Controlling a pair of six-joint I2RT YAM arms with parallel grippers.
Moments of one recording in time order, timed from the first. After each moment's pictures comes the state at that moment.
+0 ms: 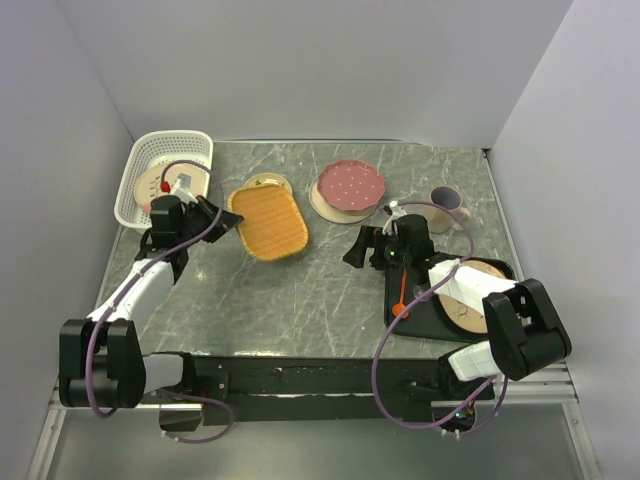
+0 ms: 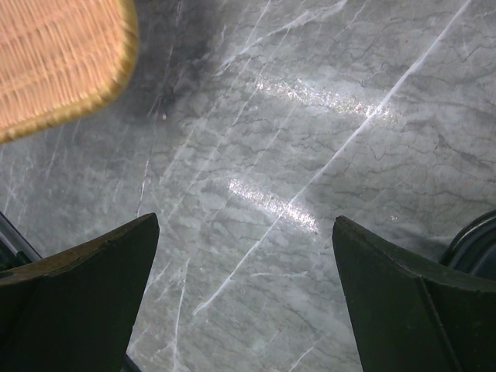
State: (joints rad) left arm -0.04 1.23 0.69 0.15 0.45 -0.81; right arm 0.37 1.40 0.61 0.15 -0.34 0.48
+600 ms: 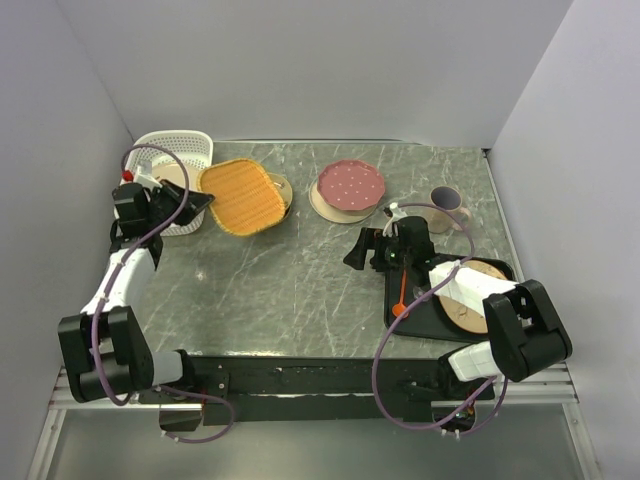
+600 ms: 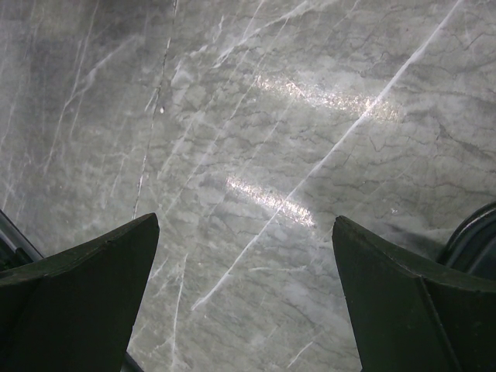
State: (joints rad) left arm 0.19 1.28 0.81 0.16 0.59 -0.86; right arm 0.37 1.39 0.60 0.15 -0.35 0.48
